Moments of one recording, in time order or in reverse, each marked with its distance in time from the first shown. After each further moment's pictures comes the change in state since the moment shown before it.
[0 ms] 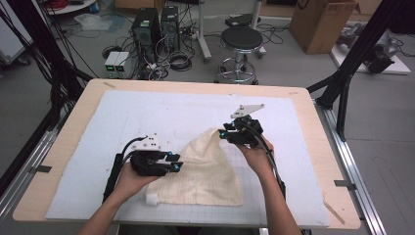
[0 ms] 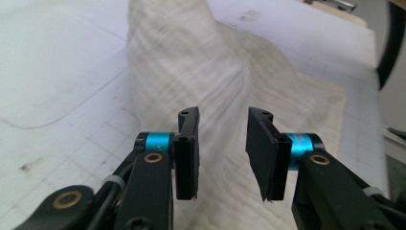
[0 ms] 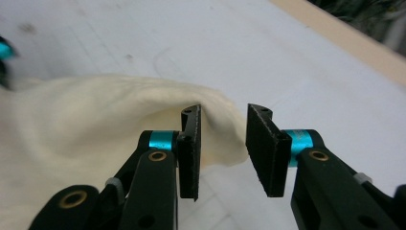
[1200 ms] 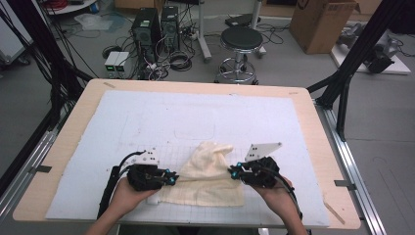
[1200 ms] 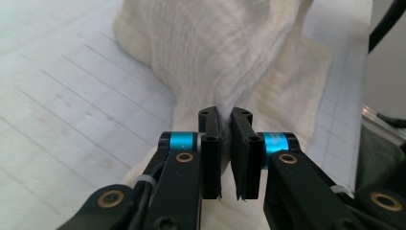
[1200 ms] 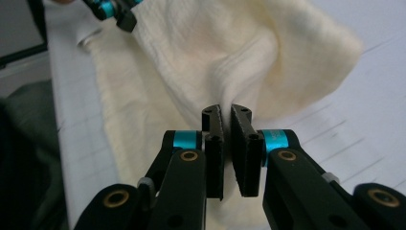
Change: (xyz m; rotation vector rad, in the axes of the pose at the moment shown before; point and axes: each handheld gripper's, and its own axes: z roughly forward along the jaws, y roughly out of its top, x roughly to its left) left arm -0.030 -0.028 -0.003 0.119 -0.032 -0.048; right arm 0.059 -0.071 -0.056 0.054 0.201 -0.063
